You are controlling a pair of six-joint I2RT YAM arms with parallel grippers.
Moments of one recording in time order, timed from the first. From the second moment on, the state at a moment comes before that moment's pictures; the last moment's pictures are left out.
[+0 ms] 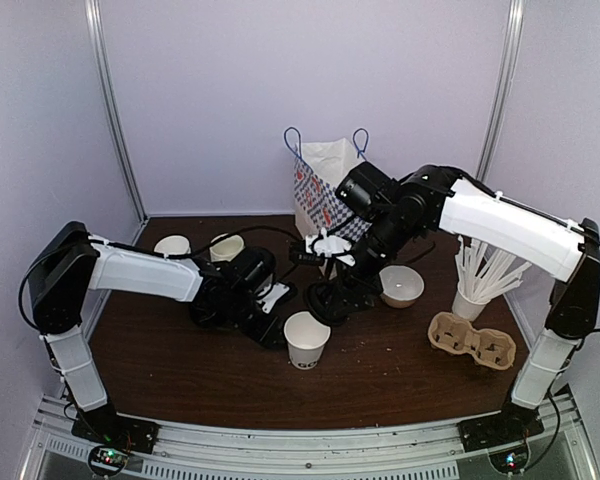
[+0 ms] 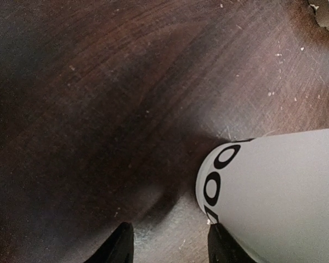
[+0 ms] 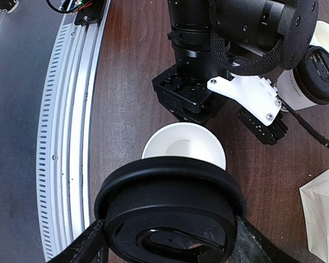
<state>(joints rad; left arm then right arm) -0.86 1.82 1.10 -0.38 0.27 -0.21 0.89 1.74 1.74 -1.11 -0.40 -0.57</state>
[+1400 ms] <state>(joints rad) -0.87 1.66 0.91 -0.32 0.07 -0.53 1.02 2.10 2.08 -1.38 -0.16 -0.63</state>
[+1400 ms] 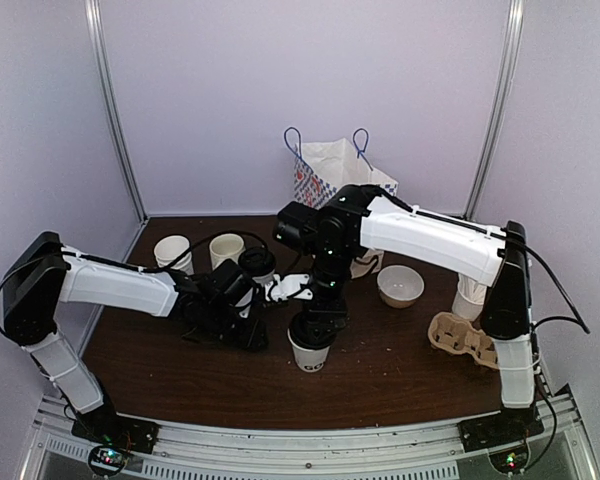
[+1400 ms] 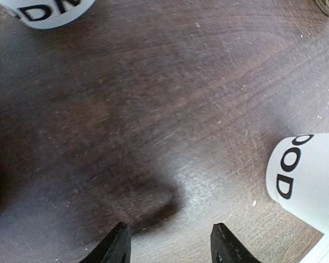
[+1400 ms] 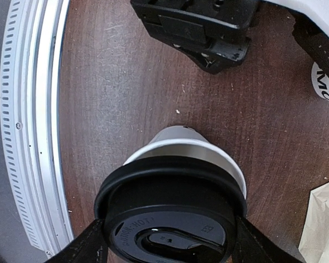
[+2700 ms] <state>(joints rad) -0.86 1.60 0.86 -0.30 0.01 -0.54 1.04 2.17 2.17 -1.45 -0.09 -0.62</state>
